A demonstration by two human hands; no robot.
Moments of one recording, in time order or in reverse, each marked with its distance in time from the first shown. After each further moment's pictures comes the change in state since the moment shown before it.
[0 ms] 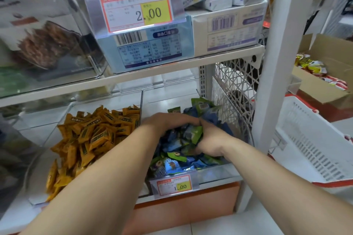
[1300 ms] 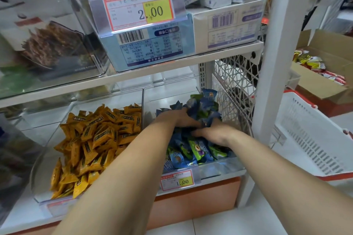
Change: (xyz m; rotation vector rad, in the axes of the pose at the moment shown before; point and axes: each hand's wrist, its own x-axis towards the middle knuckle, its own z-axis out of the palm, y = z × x) left_hand 0.022 0.011 0.006 0.609 0.195 -0.035; right_hand 0.013 0.016 -0.007 0.142 0.008 0.158
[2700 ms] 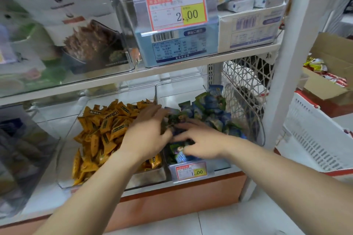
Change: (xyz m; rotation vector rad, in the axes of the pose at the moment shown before) left_hand -0.141 -0.099 0.024 0.052 0.771 0.305; right_hand -0.041 -0.044 0.044 -0.508 -0.136 -0.660
